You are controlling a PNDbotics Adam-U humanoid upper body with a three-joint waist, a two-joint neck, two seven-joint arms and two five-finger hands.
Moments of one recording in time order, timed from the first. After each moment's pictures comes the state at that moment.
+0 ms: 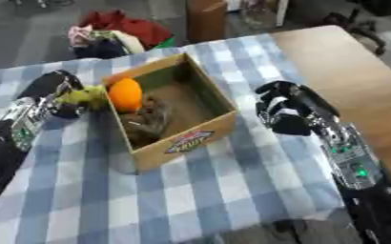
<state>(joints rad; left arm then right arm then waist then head) -0.86 0.35 -0.06 -0.72 -1.06 0.07 0.10 -0.57 -0.30 0.11 -1.26 0.23 -0.14 0.32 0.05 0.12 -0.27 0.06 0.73</state>
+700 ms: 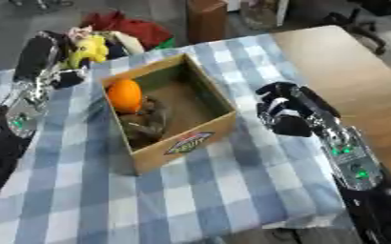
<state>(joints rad) -0.88 0.35 -0.18 -1.02 -0.80 0.01 0.17 -0.57 -0.30 0.11 -1.26 0.23 -0.14 0.32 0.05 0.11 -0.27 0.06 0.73</state>
